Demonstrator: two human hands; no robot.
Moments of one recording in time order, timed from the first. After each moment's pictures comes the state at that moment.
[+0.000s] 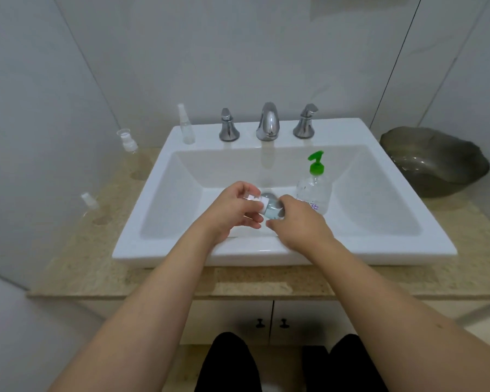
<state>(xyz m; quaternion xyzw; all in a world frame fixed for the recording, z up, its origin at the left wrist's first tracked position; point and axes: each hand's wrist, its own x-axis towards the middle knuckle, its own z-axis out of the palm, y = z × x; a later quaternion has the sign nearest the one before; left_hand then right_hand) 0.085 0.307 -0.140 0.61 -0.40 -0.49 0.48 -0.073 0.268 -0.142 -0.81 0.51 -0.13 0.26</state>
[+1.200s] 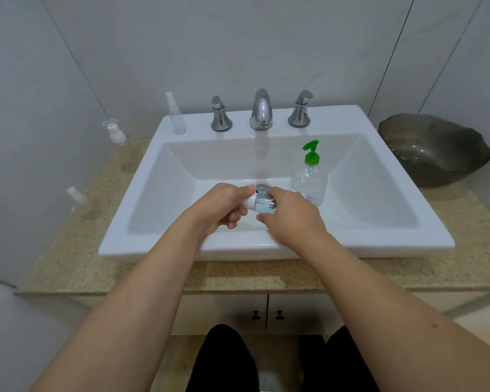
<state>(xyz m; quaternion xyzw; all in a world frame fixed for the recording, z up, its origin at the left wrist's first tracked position) 0.087 0.299 -0.139 0.66 -0.38 -0.52 0.39 -0.073 0.266 -0.147 -0.81 0.51 -0.14 0.23</state>
